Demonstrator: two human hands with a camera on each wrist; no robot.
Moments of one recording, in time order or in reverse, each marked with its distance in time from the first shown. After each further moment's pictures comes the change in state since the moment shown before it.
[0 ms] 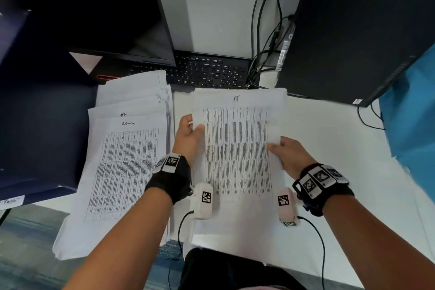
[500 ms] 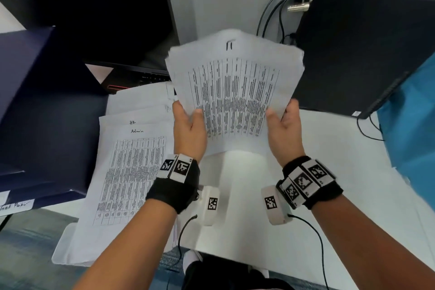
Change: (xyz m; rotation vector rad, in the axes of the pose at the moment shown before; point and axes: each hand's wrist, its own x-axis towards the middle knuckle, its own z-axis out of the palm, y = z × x) left_hand -0.027 0.059 -0.004 -0.022 0.145 0.331; right_hand -0.065 -0.085 0.056 0.138 0.192 -0.751
